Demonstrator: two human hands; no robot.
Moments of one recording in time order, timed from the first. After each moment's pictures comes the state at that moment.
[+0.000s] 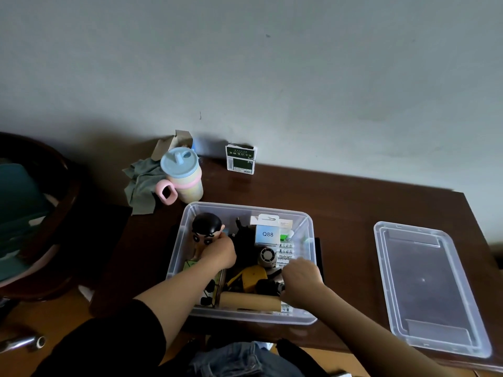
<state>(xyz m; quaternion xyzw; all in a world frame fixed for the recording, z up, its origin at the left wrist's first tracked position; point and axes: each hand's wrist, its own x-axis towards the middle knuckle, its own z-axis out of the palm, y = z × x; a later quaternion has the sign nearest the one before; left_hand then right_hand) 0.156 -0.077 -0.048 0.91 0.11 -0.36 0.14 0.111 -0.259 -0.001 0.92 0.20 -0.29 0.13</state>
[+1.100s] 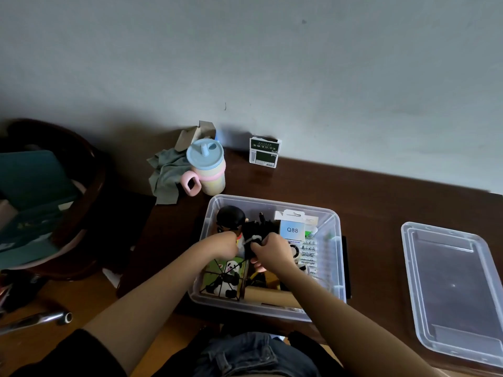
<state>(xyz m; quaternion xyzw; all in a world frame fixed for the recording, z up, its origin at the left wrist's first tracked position) 0.153 -0.028 -0.036 0.88 0.05 -0.43 0.18 0.136 -0.165 -0.027 0.86 -0.10 -0.31 -0.39</state>
